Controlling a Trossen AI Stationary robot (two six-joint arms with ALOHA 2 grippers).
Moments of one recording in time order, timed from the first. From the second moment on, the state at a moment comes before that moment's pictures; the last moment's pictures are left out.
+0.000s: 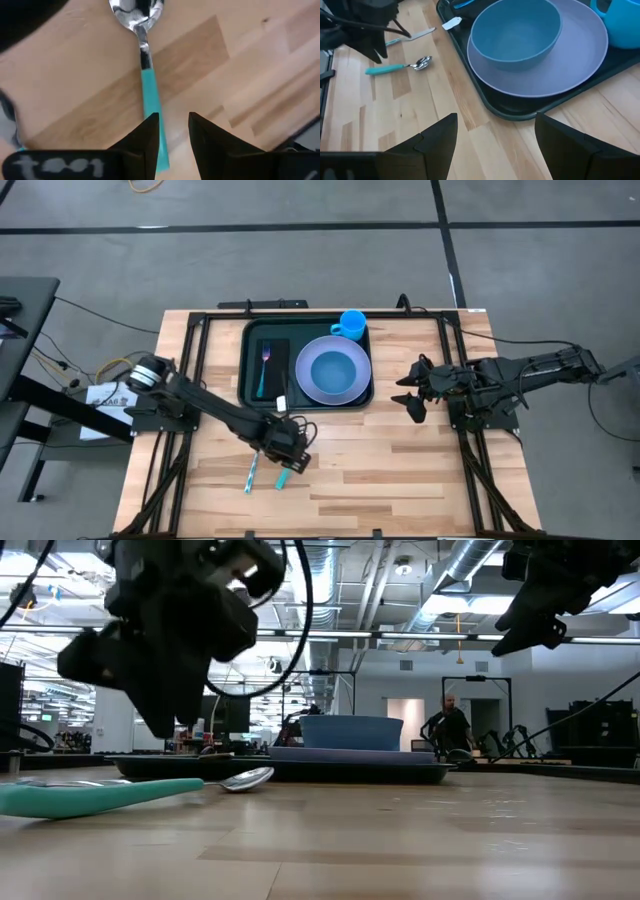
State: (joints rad) left arm -0.36 1.76 1.14 -0.56 0.10 -1.42; right arm 0.15 0.75 0.63 -0.60 0.23 0.50
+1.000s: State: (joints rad) left arm -0.36 1.91 1.15 -0.53 0.08 -1.39; right arm 0.15 0.75 0.63 -0.60 0.22 0.51
